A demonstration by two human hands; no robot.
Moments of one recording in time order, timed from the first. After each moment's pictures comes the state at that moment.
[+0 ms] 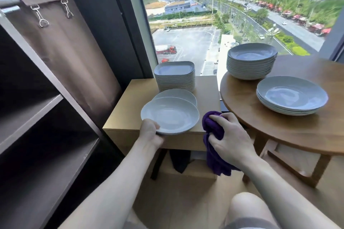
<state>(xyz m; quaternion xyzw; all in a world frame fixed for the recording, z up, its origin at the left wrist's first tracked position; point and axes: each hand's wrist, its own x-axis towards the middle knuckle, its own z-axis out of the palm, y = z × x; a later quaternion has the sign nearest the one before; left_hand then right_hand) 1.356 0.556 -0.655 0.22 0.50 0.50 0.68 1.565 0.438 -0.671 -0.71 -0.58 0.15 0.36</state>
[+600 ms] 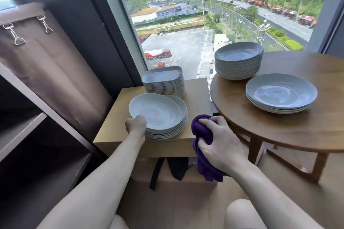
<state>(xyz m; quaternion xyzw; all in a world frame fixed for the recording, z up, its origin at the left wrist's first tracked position) 1.371 0.638 -0.677 0.35 0.69 0.46 0.43 1.574 0.446 -0.678 -0.70 -0.57 0.16 0.40</state>
